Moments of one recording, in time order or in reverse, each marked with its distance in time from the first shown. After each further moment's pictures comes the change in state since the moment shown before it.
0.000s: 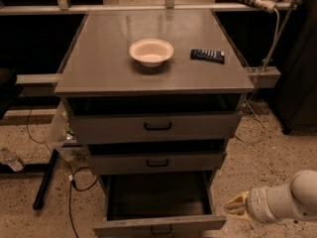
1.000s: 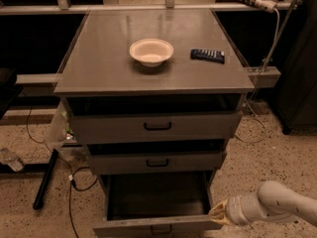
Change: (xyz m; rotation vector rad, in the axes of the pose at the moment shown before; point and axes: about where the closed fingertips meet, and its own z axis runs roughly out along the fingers) arm 0.071 -0.007 0.138 -0.074 -0.047 0.071
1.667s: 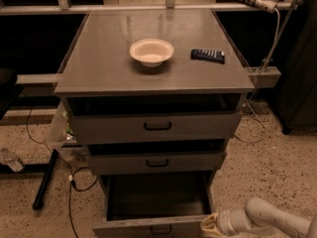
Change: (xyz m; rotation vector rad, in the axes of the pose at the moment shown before) arm 0.078 -0.002 0.126 -0.023 -0.094 0.117
